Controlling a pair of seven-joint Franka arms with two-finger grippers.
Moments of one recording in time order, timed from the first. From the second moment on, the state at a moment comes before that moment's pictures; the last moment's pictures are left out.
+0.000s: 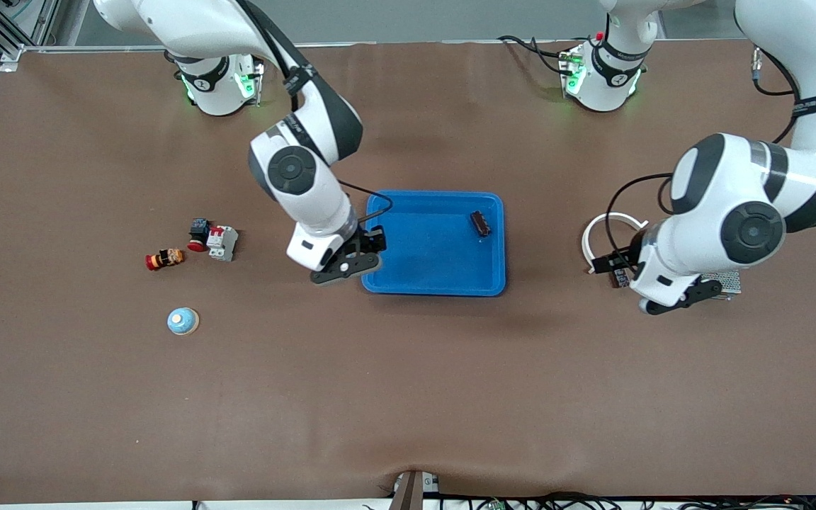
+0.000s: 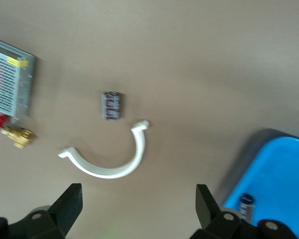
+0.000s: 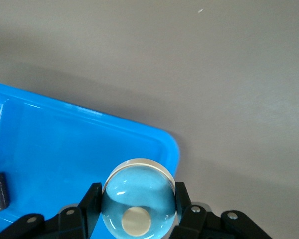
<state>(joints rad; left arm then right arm) 0.18 0.37 -0.40 -1.68 0.11 1.75 -0.53 0.59 0.50 0.08 -1.70 0.09 2.33 0.38</state>
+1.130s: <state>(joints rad) 0.33 0.46 -0.39 -1.96 0.15 2.17 -0.48 0.69 0.64 0.08 -1.75 0.09 2.52 0.50</state>
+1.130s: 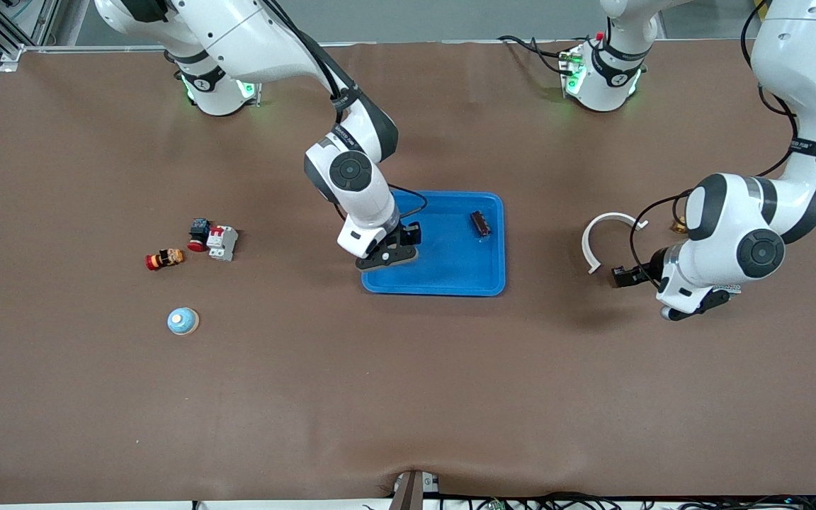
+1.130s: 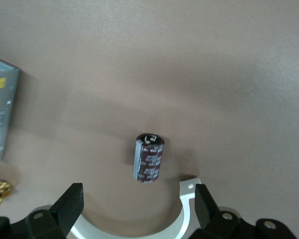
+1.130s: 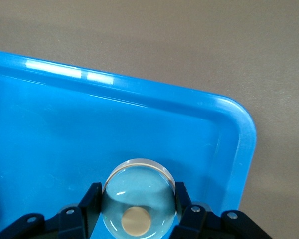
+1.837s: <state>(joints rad) 0.33 0.52 -0.39 -1.97 0.15 2.22 -0.48 0.69 0.66 0.07 -1.75 0.08 2.55 0.50</state>
